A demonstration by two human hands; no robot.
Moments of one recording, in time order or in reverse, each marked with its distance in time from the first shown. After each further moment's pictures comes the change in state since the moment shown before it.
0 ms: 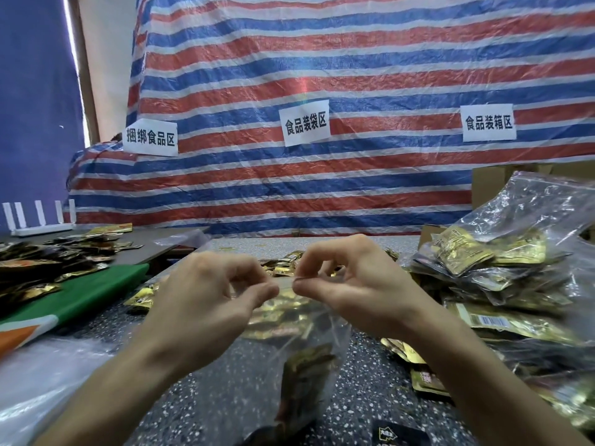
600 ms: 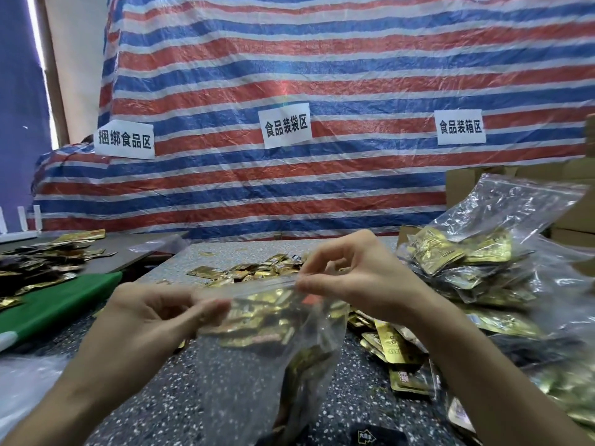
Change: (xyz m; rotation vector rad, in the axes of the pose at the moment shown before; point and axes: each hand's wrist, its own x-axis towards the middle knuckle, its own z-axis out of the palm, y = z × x) left_hand -0.017 -0.033 -0.002 -0.253 0.011 -0.039; right_hand -0.002 0.024 -0.022 0.194 -0.023 0.067
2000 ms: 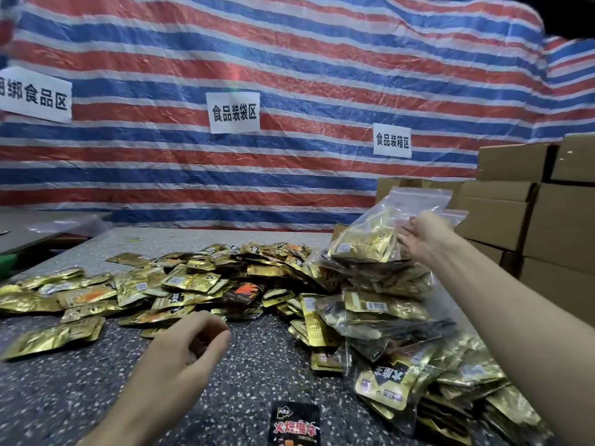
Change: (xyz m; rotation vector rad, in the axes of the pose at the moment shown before) left_hand -0.026 -0.028 0.111 -0.066 -0.148 -0.192; right_hand -0.017 0.083 -0.164 0.693 1.177 0.580
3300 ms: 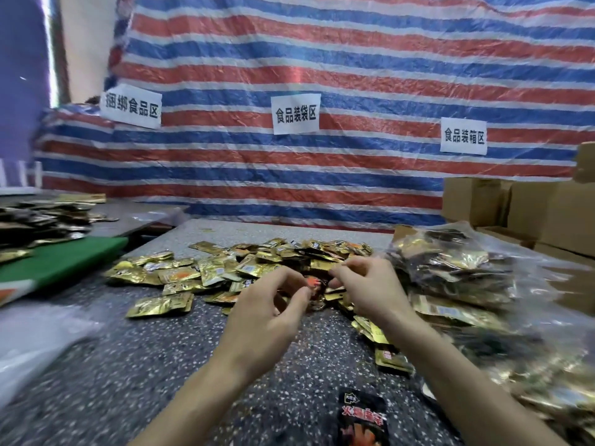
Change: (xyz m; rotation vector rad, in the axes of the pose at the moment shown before) left_hand 0.002 0.044 -0.020 -0.137 0.112 0.111; right_hand -0.161 0.109 0.052 -0.783 -0.629 -0.312
